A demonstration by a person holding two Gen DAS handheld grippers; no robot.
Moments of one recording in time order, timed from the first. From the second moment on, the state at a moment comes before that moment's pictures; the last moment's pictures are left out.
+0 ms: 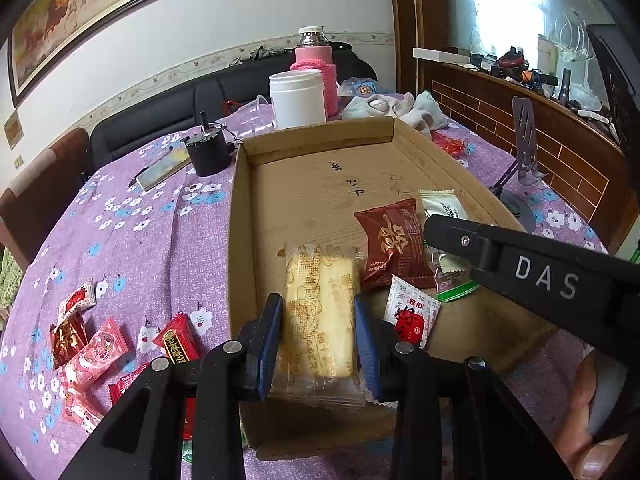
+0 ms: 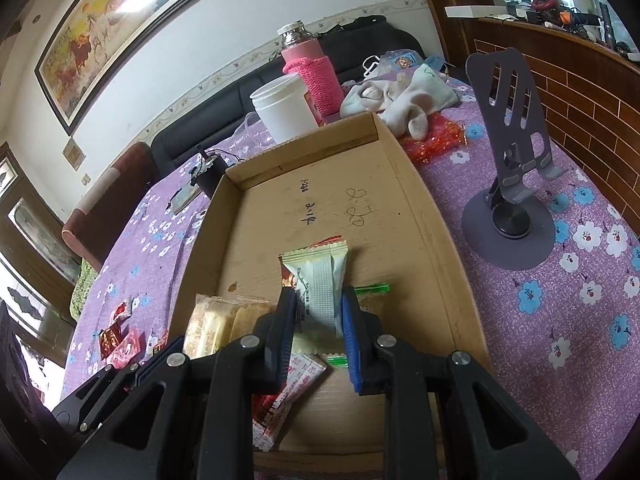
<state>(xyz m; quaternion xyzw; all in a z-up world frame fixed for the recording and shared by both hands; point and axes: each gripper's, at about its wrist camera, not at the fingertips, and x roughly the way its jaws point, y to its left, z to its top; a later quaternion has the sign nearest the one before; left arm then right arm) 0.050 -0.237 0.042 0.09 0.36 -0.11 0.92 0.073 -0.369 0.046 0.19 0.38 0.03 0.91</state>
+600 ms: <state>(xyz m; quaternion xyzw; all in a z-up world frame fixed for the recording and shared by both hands) 0.046 -0.242 0.039 0.11 0.36 -0.11 0.92 0.075 -0.363 0.045 0.16 0.38 0.03 0.91</state>
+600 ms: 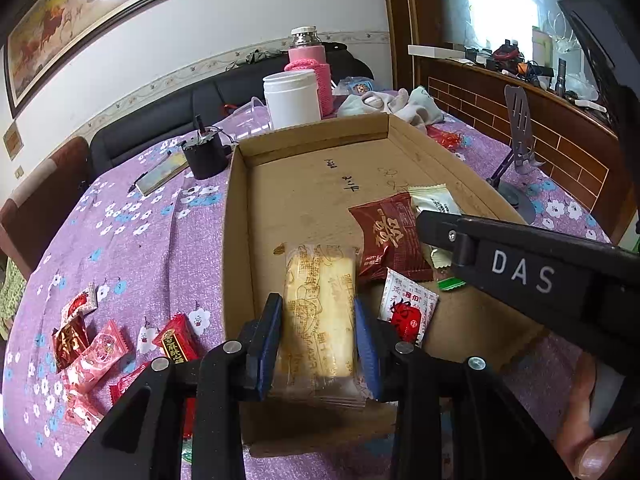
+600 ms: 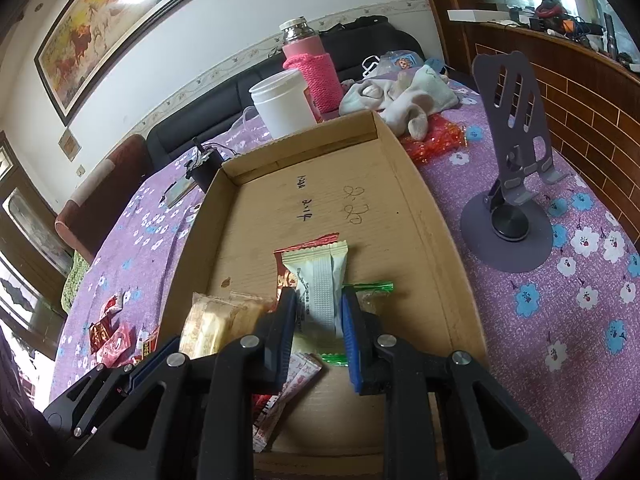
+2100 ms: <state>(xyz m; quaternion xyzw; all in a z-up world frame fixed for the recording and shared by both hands) 0.031 -0.213 0.073 0.07 0.29 -0.07 0.95 0.062 -0.366 0.063 0.17 0.34 0.02 0.92</state>
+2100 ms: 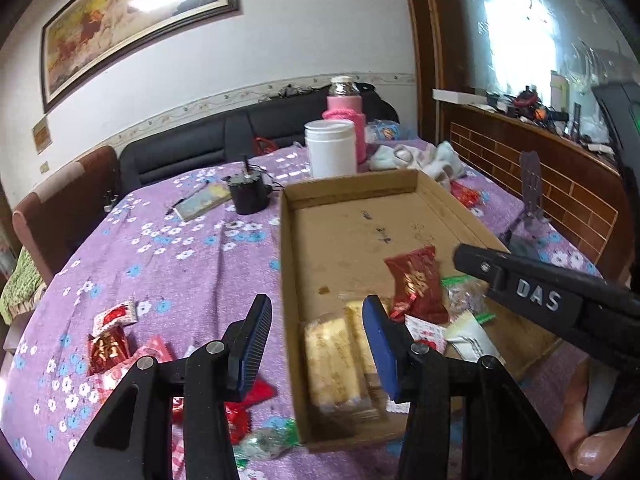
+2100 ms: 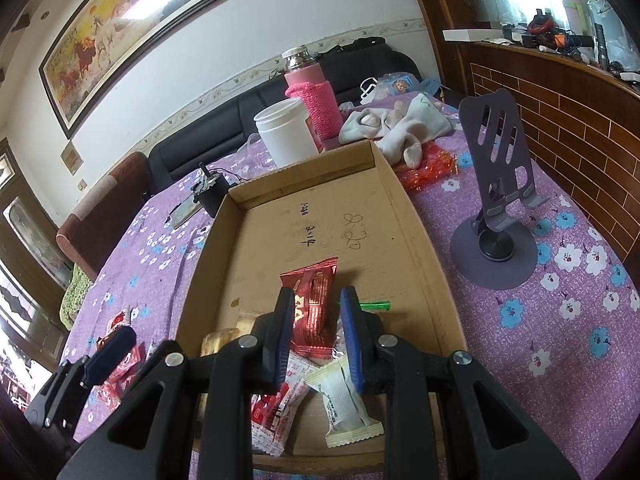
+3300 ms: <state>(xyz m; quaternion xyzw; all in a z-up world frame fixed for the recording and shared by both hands) 0.017 -0.042 0.023 -0.15 0.51 0.10 0.84 0.048 -0.350 0.077 0.17 0.32 0.05 0.93</state>
